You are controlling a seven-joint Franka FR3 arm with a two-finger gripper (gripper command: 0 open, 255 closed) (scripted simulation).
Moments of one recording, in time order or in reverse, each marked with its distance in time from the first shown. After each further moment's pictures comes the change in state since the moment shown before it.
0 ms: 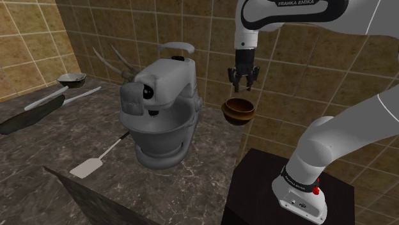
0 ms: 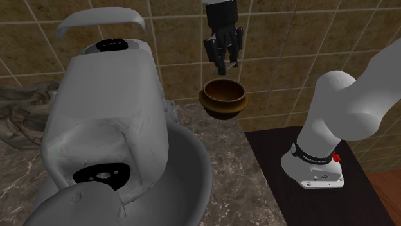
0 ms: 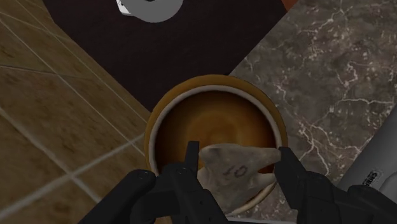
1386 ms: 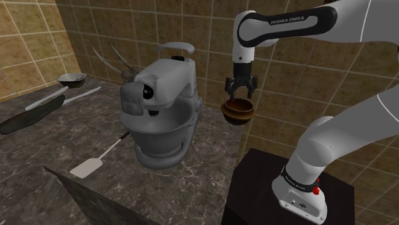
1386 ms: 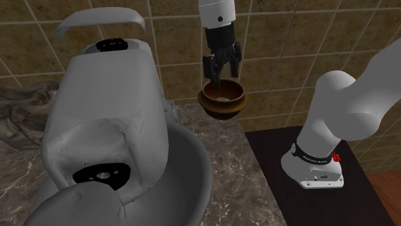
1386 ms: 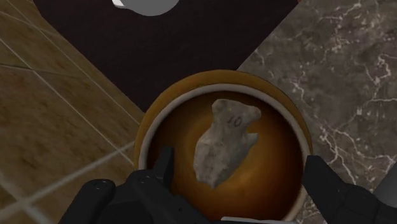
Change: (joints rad) arm -0.004 0.002 -0.002 -0.133 -0.002 0.124 -0.017
